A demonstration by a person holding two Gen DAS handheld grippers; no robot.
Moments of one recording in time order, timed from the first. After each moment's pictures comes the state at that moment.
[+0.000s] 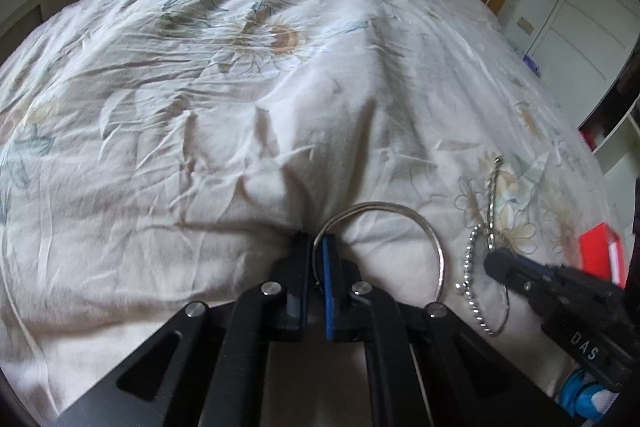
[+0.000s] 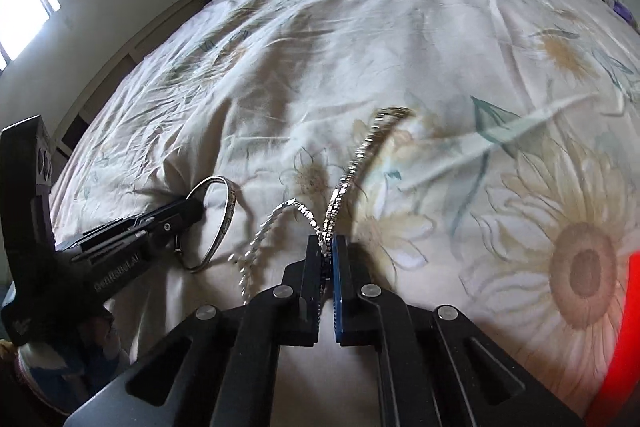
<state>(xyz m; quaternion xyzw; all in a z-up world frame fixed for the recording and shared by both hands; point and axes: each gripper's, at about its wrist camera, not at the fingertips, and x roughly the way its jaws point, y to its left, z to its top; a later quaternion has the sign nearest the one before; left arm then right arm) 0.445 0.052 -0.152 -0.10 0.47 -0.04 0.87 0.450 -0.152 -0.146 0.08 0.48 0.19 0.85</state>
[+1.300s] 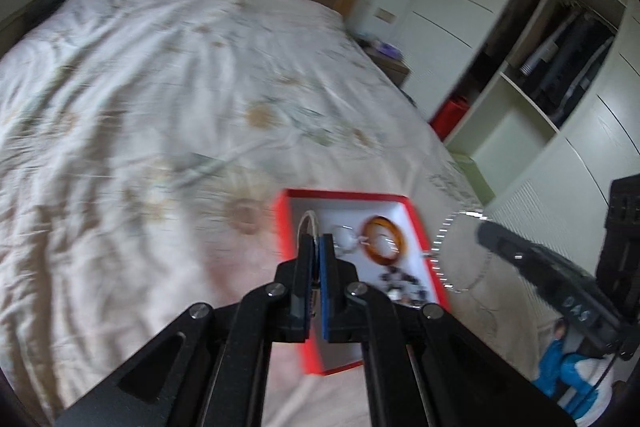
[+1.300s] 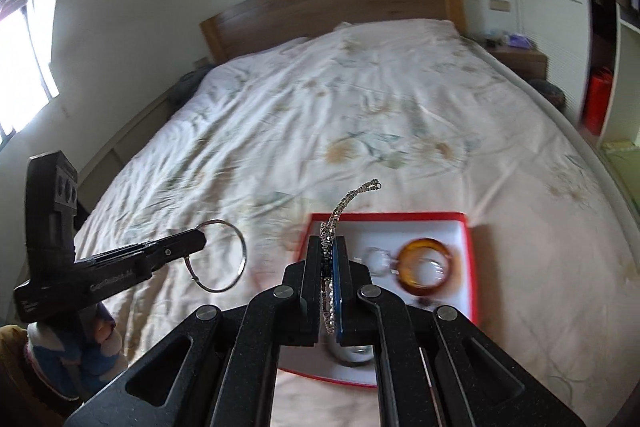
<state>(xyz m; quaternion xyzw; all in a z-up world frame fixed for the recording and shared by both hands) 0.327 -0.183 0.000 -0.09 0.43 -0.25 0.86 0.278 -0.397 0.002 0.13 0.36 0.07 0.92</state>
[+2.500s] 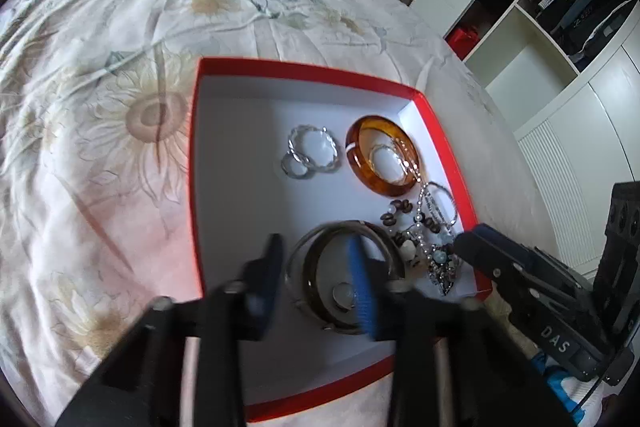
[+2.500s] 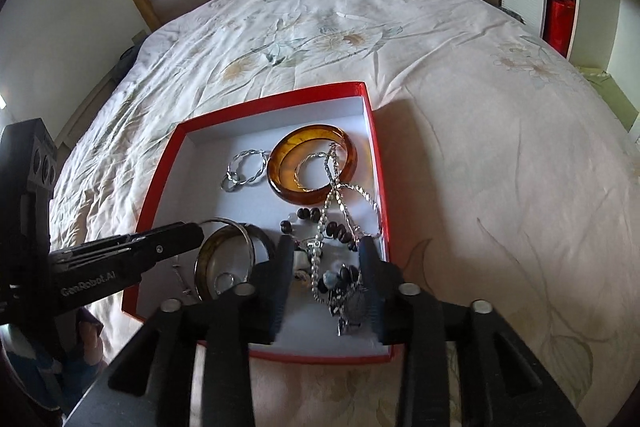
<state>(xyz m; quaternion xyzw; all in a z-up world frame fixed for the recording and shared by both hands) 0.335 -0.261 -0.108 -0.04 0.52 -0.25 0.82 0.271 -0.452 -0.115 0.16 0.44 0.01 0.88</state>
